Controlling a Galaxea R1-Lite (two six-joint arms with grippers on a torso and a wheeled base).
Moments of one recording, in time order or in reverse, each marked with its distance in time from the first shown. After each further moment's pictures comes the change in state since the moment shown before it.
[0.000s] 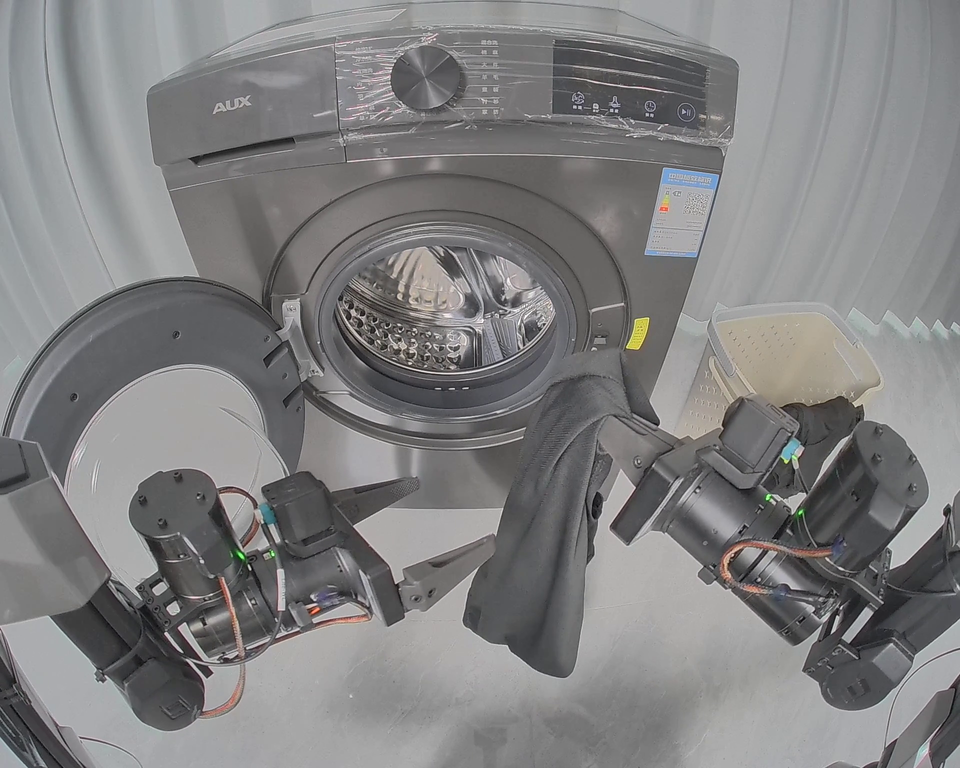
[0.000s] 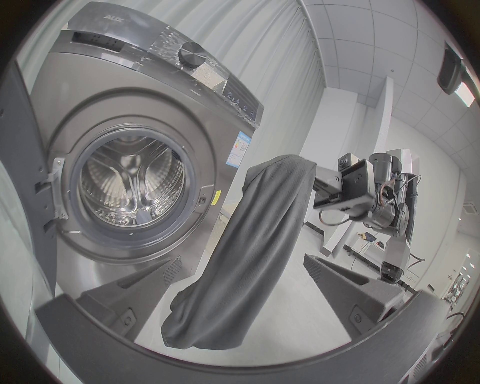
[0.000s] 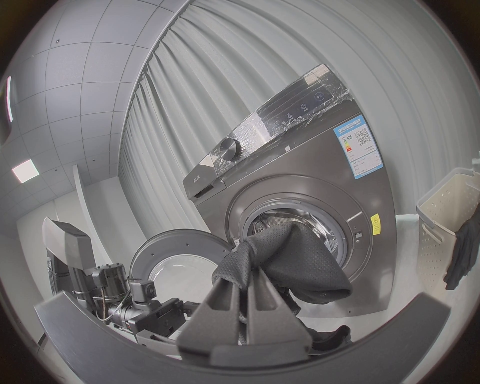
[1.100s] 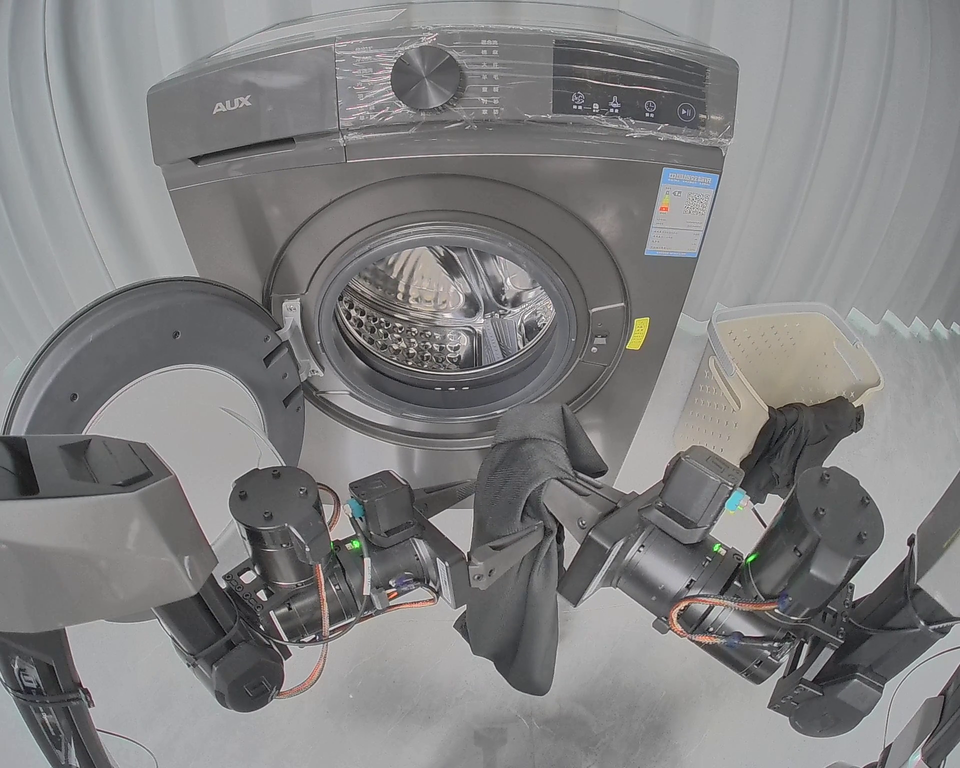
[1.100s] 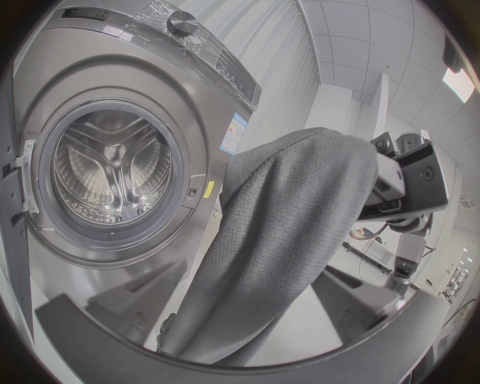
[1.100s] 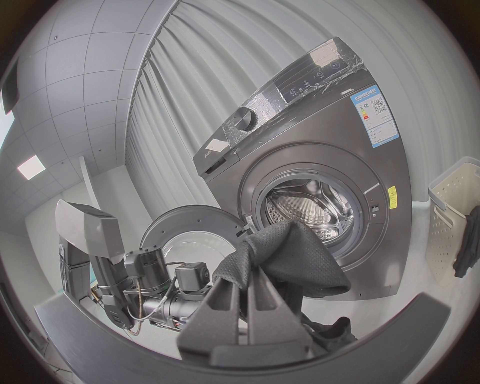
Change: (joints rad) left arm -0.044 0.214 -0.207 -0.001 0.003 0.019; right arm 0.082 0.083 0.002 -0.002 -0.003 -0.003
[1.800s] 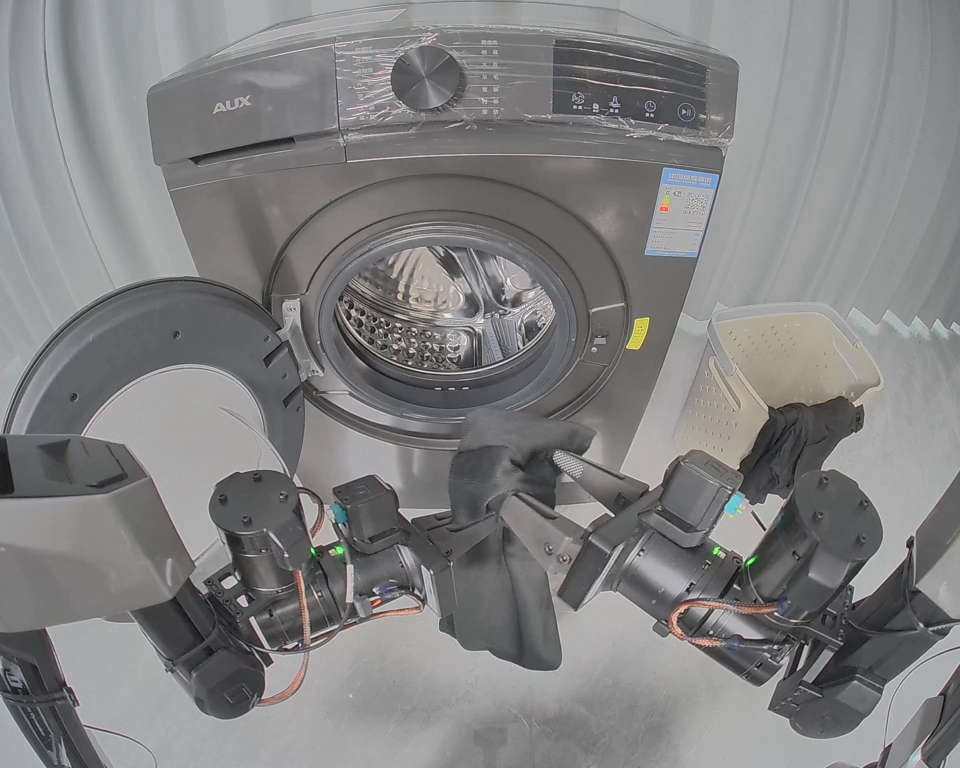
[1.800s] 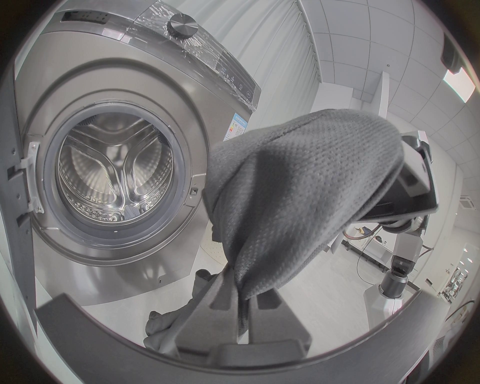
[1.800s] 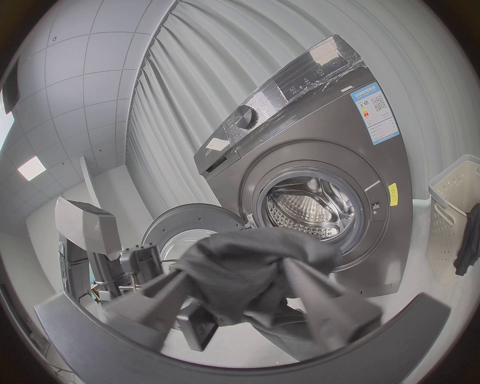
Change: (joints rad) left arm 0.005 -0.039 0.053 -0.001 -0.001 0.004; right arm 0.002 0.002 0.008 -0.001 0.003 0.006
